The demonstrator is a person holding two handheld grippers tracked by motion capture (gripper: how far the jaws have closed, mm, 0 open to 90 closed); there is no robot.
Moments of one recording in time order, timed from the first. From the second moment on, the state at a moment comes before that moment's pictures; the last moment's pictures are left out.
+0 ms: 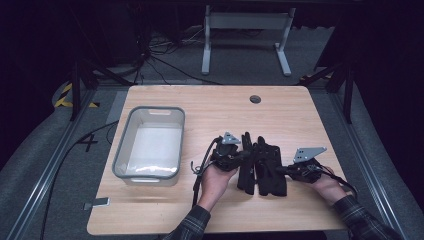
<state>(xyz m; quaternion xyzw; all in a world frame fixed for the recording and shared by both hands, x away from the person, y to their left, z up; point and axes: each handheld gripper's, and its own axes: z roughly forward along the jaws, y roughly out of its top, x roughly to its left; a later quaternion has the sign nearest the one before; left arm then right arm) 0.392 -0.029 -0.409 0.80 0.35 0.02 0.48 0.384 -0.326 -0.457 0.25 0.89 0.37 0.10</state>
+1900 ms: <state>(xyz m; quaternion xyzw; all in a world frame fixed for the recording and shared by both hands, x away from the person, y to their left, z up) 0.397 -0.032 -0.414 0.85 0.30 0.03 0.44 0.396 -0.308 -0.409 0.24 0.87 0.41 0.09</state>
